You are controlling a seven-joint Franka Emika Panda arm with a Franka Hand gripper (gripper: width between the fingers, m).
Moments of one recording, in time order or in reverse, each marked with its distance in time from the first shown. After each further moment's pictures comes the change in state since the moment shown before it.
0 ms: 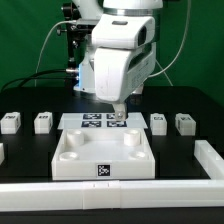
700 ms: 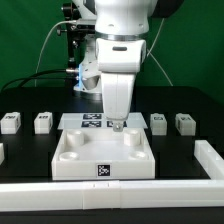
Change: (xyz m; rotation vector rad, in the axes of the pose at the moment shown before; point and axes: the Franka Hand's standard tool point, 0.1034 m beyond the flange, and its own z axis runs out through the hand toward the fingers) arm -0.029 -0.037 0.037 0.059 -0.013 -0.283
